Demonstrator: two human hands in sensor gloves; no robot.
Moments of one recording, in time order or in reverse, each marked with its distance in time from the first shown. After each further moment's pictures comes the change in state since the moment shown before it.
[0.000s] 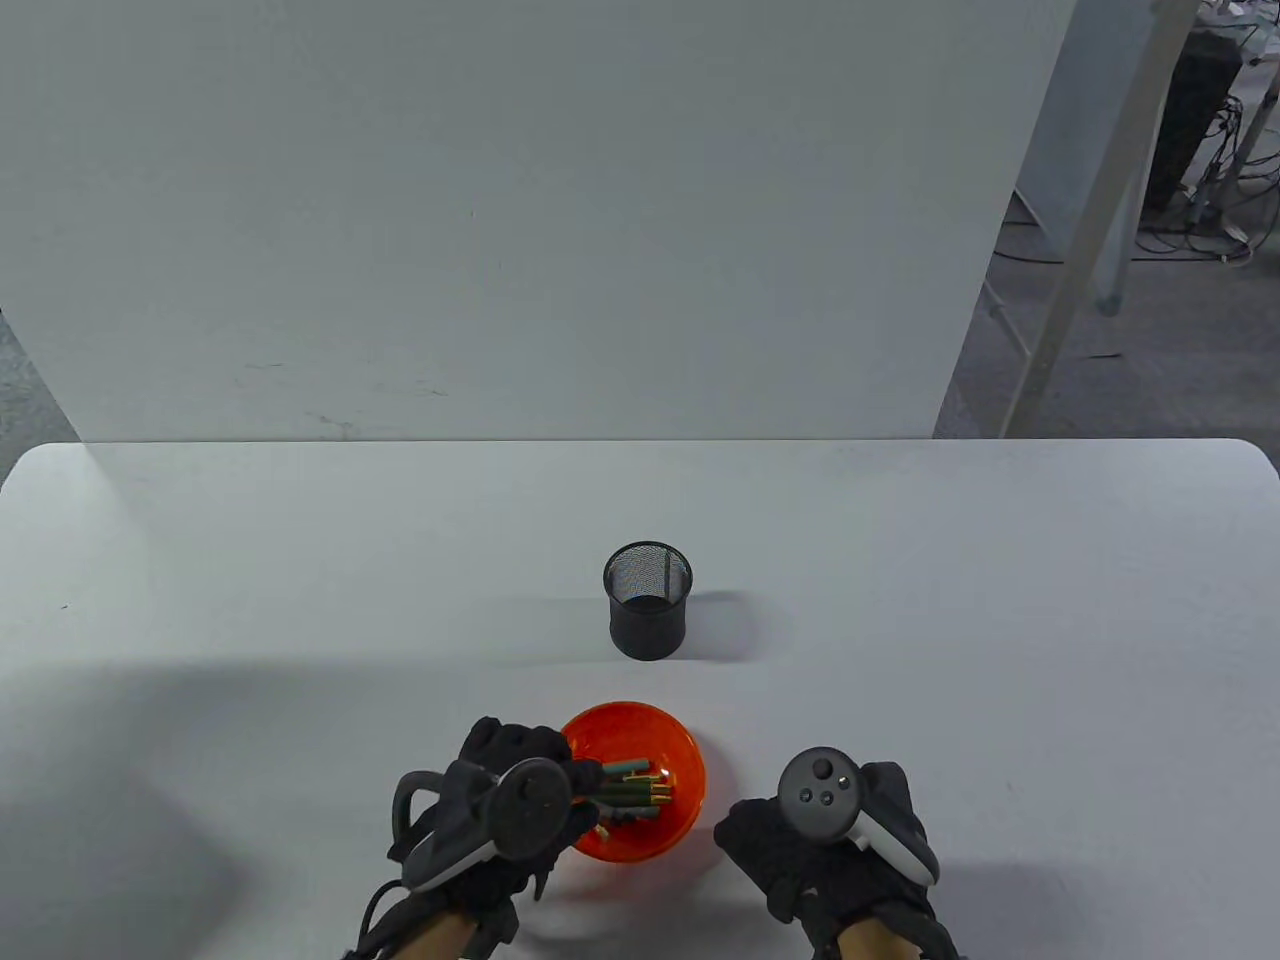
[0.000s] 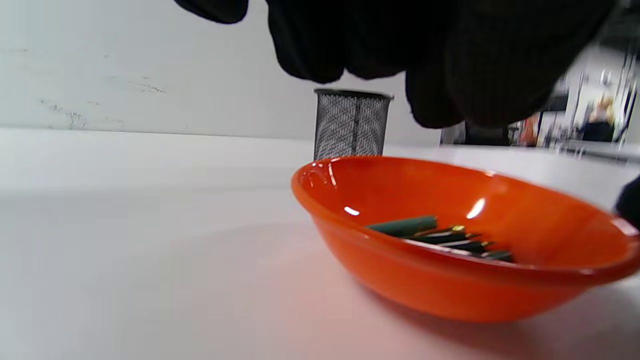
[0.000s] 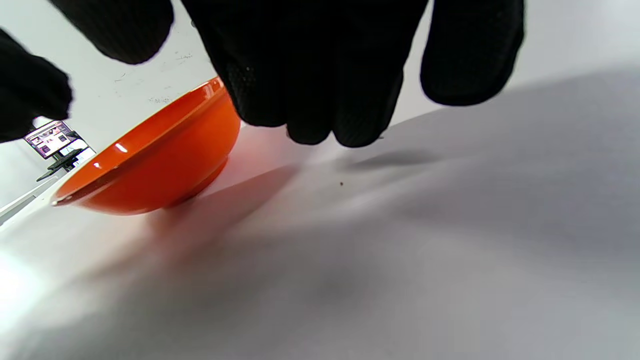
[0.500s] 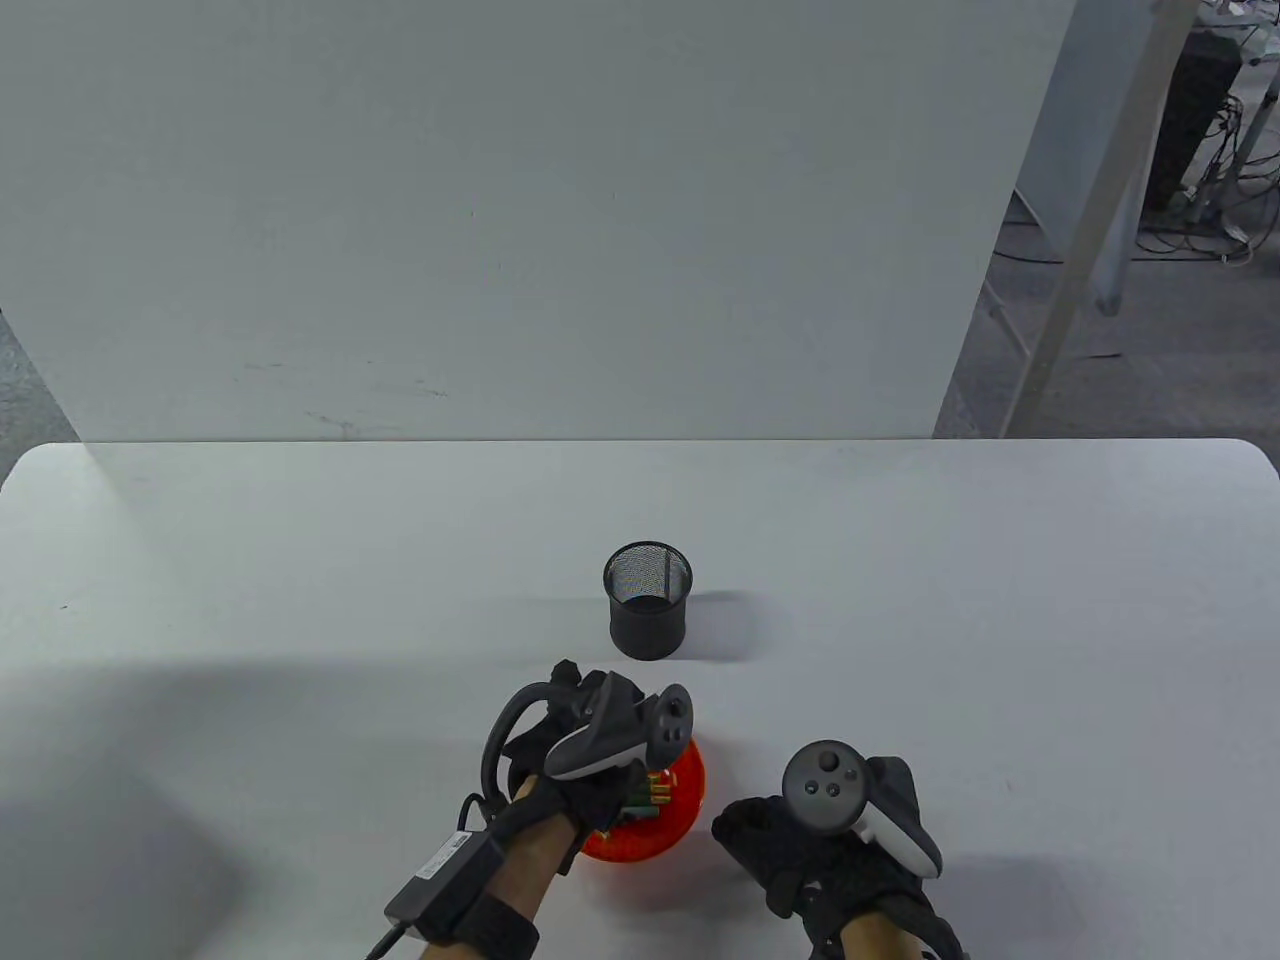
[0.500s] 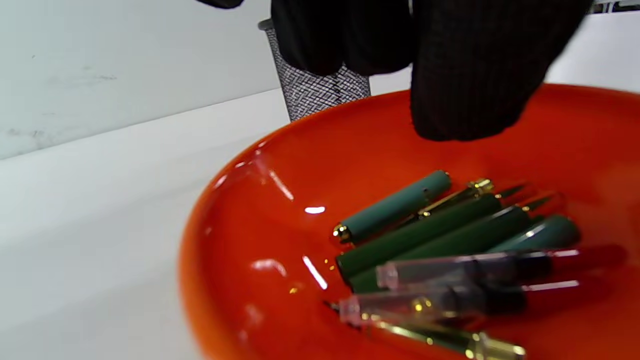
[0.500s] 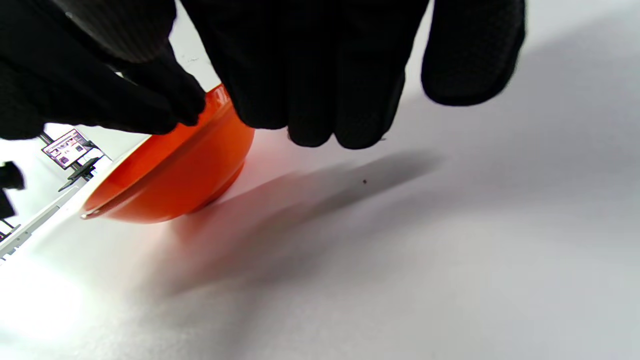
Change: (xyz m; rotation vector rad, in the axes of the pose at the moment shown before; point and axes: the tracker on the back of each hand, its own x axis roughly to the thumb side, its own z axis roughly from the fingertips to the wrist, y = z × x) left_hand 0.053 -0.015 -0.075 -0.221 -0.018 -0.249; right_hand -0.001 -0.003 -0.002 0.027 -0.027 -0.073
